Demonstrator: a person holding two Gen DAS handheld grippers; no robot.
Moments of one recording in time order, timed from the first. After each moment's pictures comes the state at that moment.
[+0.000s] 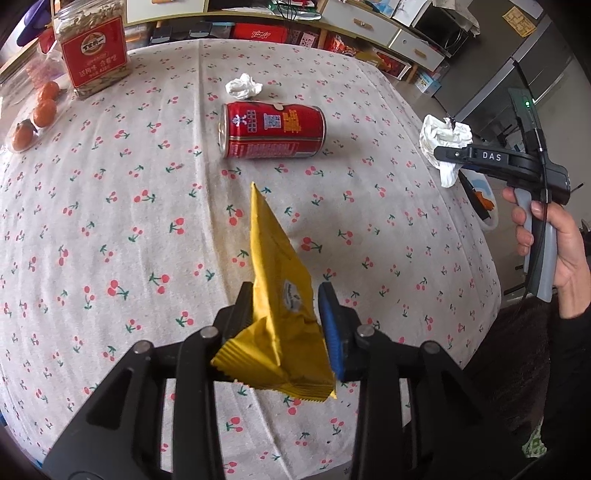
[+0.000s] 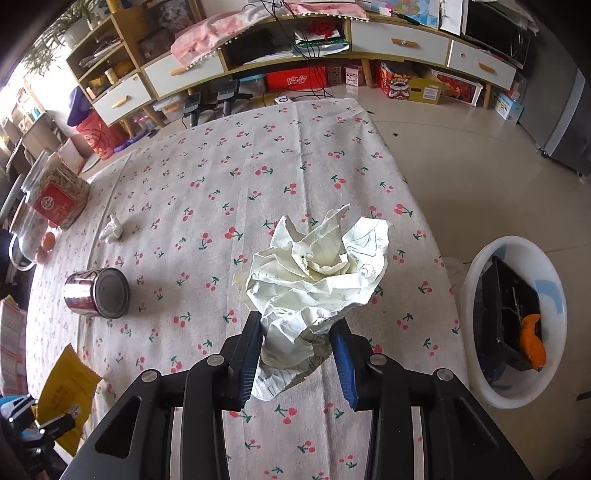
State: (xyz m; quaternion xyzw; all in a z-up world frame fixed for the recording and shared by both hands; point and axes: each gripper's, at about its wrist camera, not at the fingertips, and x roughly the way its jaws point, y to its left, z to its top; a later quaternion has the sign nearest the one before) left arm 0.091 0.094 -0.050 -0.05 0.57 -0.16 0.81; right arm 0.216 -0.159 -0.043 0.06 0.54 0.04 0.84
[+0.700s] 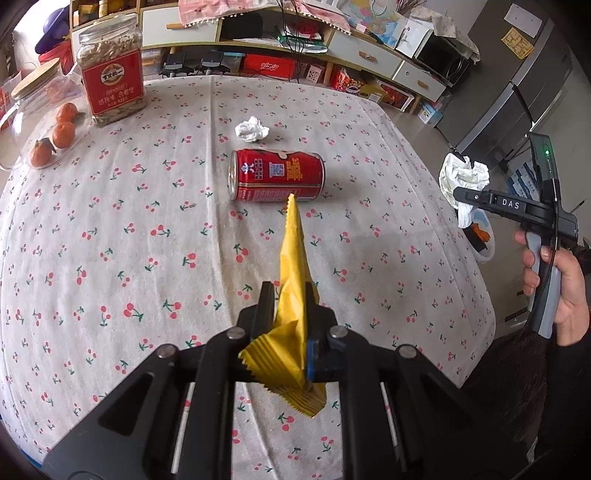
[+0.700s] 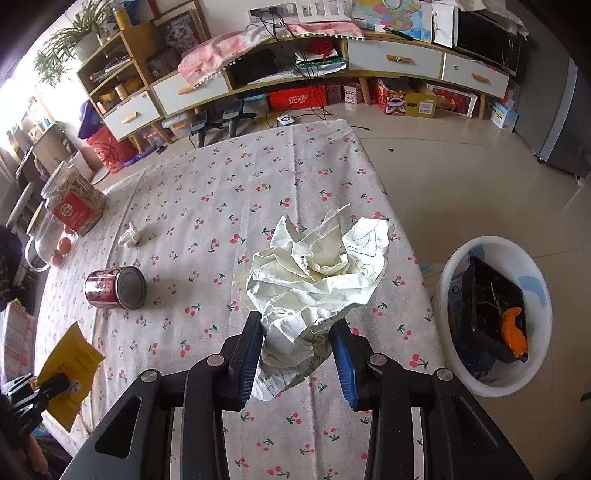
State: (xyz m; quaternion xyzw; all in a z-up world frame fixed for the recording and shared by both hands) left arm 0.092 0.097 -0.025 -0.07 0.52 -0.14 0.84; right arm 0.189 -0.179 -0.019 0.07 0.51 0.05 0.86
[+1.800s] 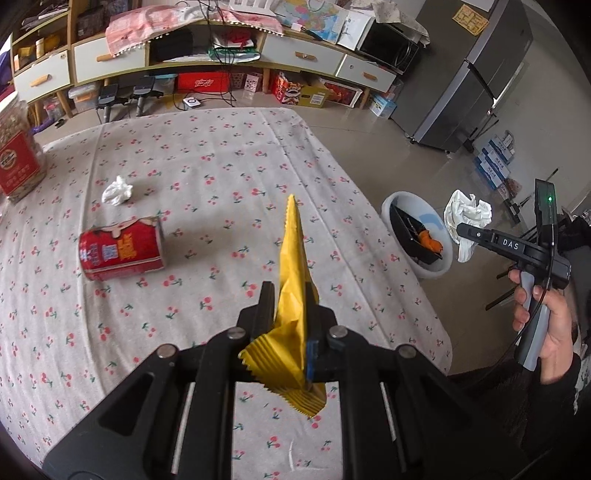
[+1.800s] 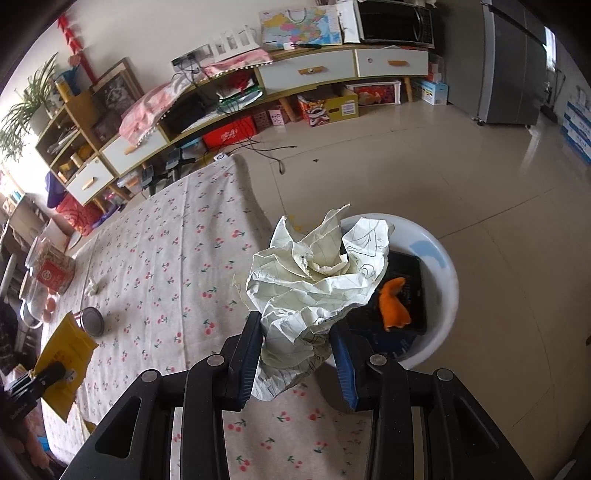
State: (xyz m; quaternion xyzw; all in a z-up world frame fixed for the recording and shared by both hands) left arm 0.132 -0.037 -0.001 -0.04 0.49 -0.22 0.84; right arm 0.128 -0.337 -0.011 0.17 0.47 -0.05 0.87
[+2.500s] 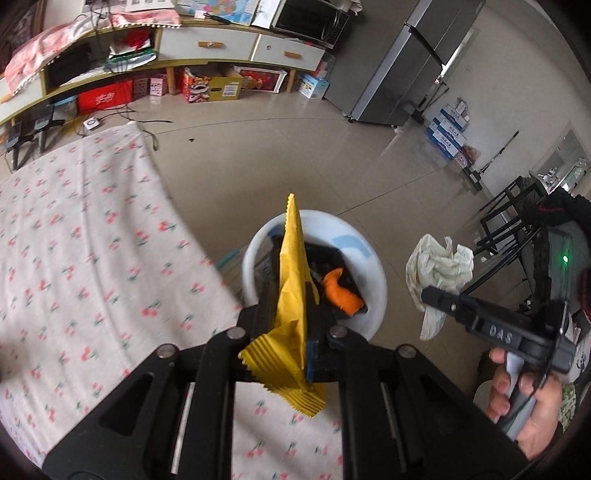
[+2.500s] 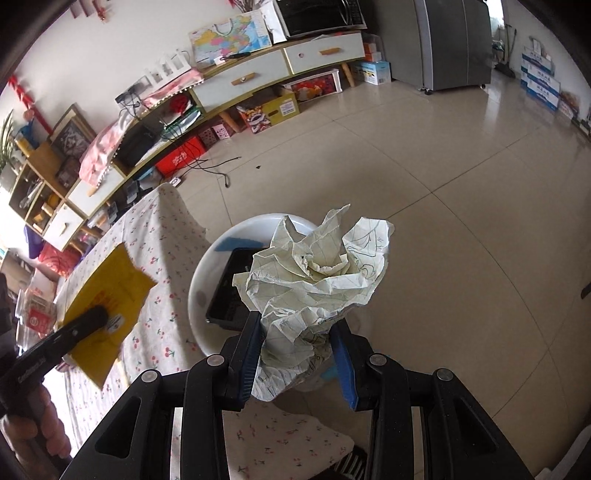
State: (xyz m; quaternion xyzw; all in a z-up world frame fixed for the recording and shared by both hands) left arm 0.188 -0.249 -0.015 -0.02 0.48 -0.33 0.81; right arm 0.094 -0.440 -0.032 0.24 0.46 -0.10 0.85
